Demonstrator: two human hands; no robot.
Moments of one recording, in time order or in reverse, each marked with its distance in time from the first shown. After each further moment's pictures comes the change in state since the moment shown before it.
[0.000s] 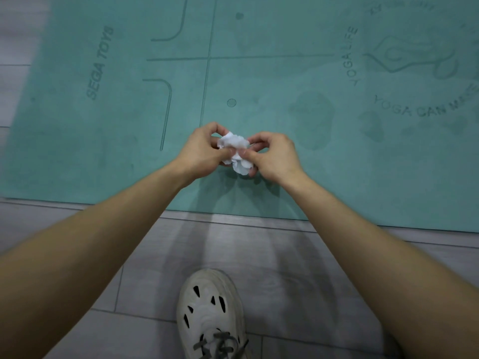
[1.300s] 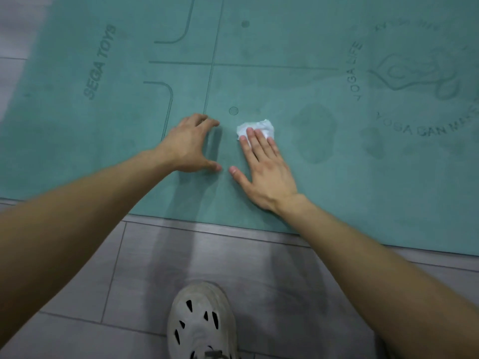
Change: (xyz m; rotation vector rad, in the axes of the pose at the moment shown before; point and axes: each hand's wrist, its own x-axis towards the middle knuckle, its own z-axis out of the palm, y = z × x) left_hand 0.032 0.007 -0.040 0.938 -0.051 0.136; right_hand 0.018 0.046 0.016 -1.028 -0.024 -0.489
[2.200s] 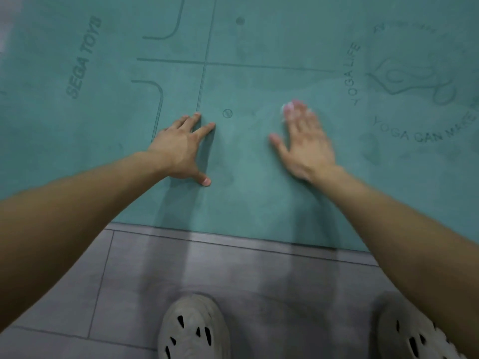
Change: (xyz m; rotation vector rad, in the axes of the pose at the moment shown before) left_hand 0.011 -0.001 -0.001 0.255 -0.092 0.020; right_hand 0.034 0.092 -0.040 -0.097 0.002 0.206
